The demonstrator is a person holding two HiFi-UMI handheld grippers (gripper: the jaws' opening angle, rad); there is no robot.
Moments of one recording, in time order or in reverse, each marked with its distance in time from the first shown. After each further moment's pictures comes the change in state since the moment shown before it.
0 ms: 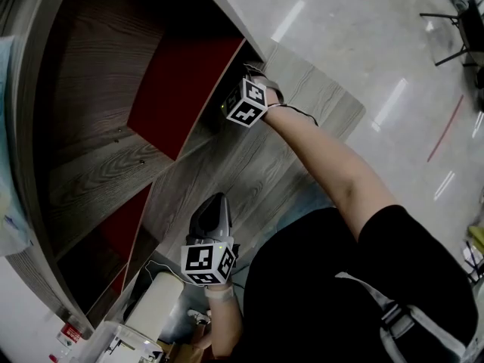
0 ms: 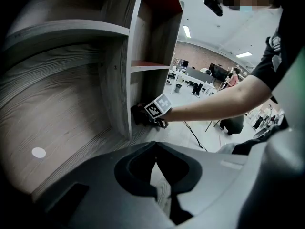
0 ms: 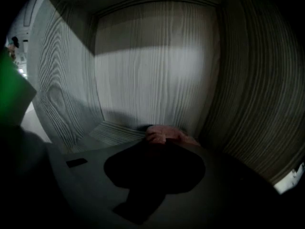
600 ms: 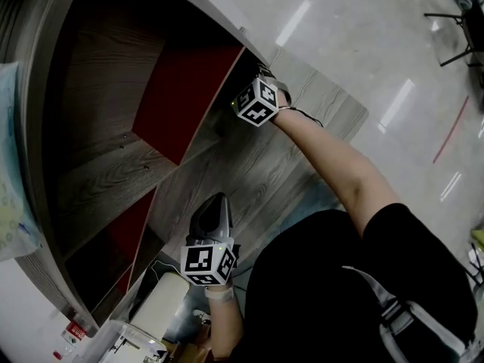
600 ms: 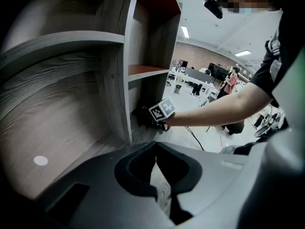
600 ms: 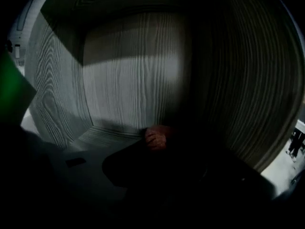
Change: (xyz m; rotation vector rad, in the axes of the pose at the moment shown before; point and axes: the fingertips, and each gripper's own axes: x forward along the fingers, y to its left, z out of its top) left arm 0.000 0.000 0.020 0.020 -0.013 0.009; right arm -0.012 -0.032 -0.002 0.085 -0.066 -0.078
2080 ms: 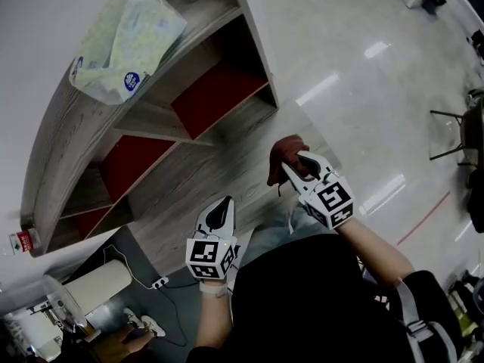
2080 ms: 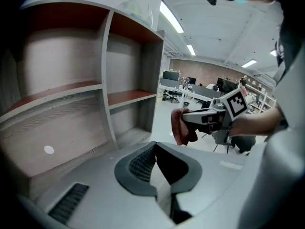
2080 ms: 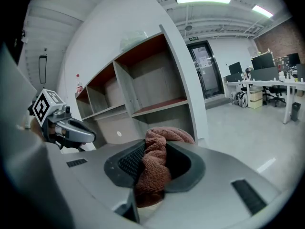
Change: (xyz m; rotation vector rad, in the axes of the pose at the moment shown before) left arm -0.046 -0.099 0.036 -0.074 -0.226 0.128; right arm -0.336 0.017 0.057 0.203 -0.167 0.338
